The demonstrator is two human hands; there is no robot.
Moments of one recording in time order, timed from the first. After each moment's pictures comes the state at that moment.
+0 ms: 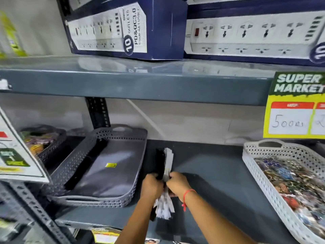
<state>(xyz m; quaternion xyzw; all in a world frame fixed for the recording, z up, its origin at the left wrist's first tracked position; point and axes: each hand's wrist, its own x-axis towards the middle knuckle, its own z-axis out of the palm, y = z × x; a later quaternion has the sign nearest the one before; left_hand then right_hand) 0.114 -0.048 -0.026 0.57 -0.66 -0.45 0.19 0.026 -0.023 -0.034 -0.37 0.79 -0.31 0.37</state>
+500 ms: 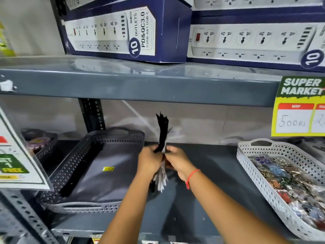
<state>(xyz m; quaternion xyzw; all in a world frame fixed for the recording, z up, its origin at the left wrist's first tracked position) 0.117 -0.072 0.048 0.47 -0.64 -0.49 0.35 0.033 -0.036 0.041 -0.33 0.67 -0.53 0.40</state>
